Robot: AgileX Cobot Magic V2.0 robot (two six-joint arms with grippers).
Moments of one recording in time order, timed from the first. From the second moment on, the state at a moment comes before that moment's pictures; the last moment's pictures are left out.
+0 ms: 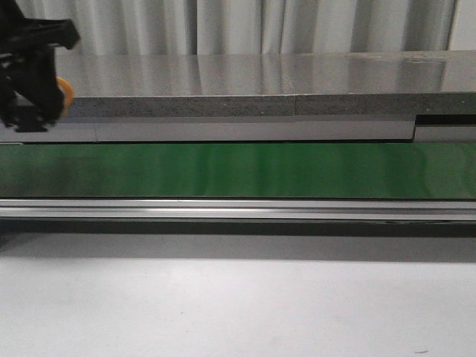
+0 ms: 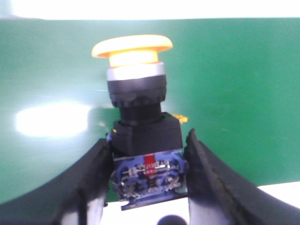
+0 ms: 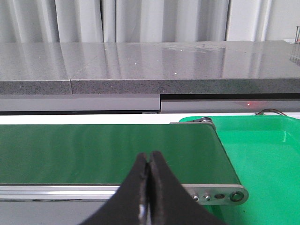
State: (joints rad) left arm -0.21 1.60 -1.27 -0.08 0.84 -0.08; right arm -0.06 -0.01 0.03 0.05 0.04 0.01
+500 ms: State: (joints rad) left arm 0.20 1.54 -1.27 0.02 0.95 0.09; right arm -0.06 -0.01 0.03 0.05 0.04 0.02
